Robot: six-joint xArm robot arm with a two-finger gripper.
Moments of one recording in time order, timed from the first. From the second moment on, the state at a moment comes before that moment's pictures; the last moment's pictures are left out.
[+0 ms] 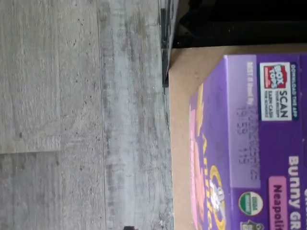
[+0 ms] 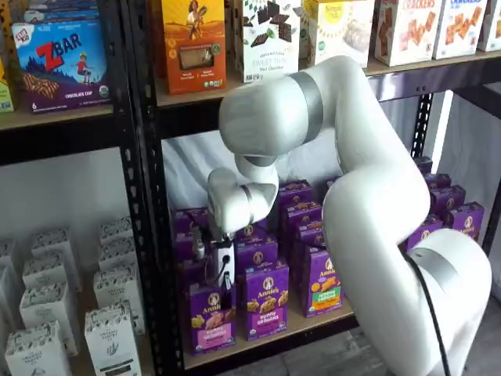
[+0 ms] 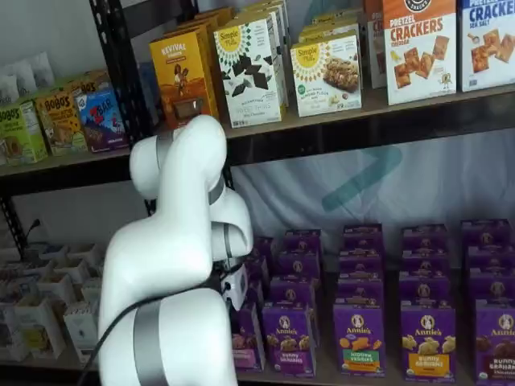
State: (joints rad) arm 0.35 0.98 -1.47 0.08 0.47 -1.28
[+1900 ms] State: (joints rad) arm 0.37 1.03 -1.50 0.14 0.39 -1.32
